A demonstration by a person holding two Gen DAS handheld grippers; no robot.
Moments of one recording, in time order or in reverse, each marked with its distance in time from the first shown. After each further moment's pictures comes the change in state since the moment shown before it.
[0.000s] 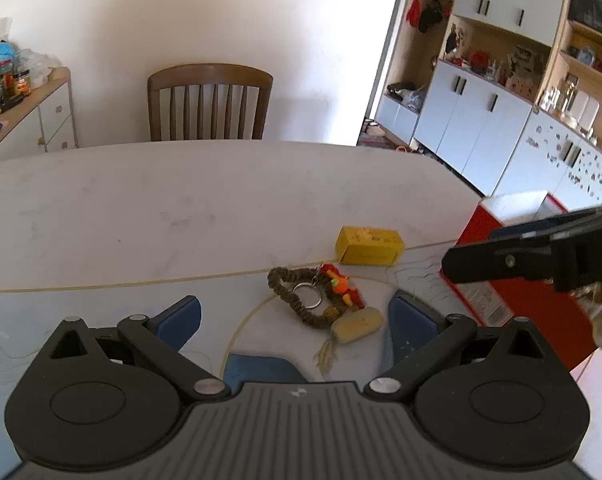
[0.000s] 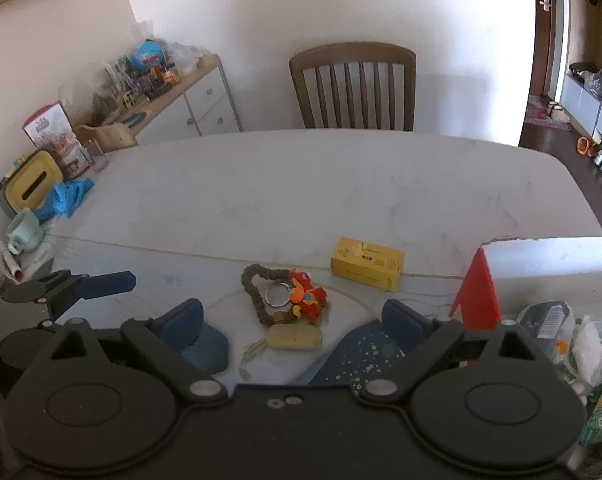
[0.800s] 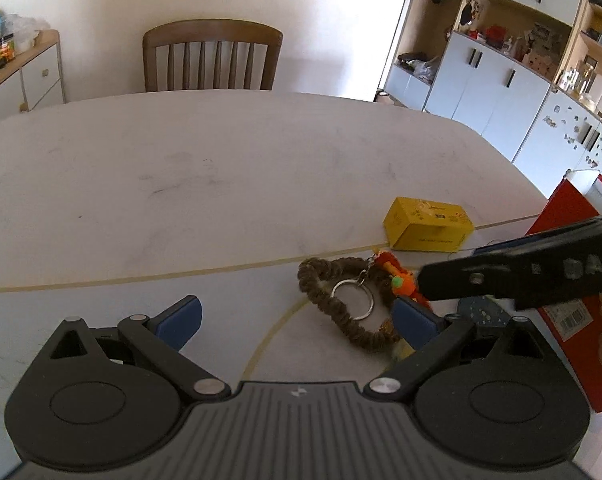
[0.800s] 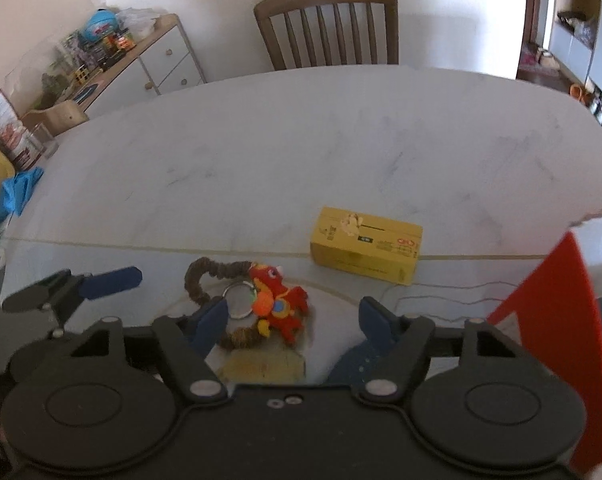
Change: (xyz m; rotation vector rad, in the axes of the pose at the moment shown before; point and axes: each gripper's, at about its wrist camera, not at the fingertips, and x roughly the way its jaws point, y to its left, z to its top) left arm 0.098 0.028 -0.002 -0.026 0.087 -0.005; right arm 0.095 -0.023 0.008 0.114 0.135 -0.017
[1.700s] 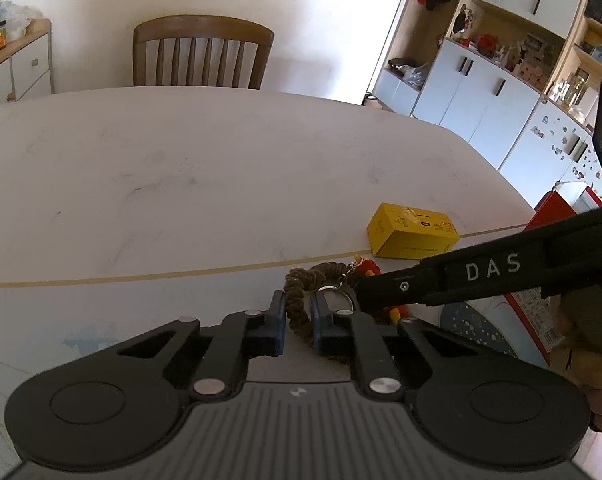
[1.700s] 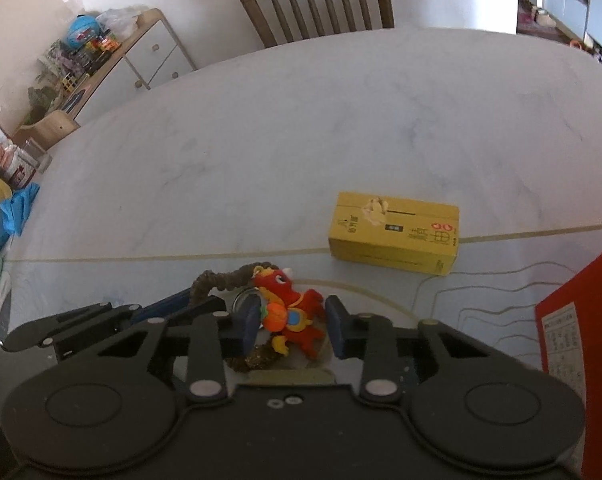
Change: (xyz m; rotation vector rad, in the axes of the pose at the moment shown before) left arm 0.002 -0.002 0.003 -0.033 0.002 -0.049; right arm 0.019 0.003 0.006 0.063 0.039 0.040
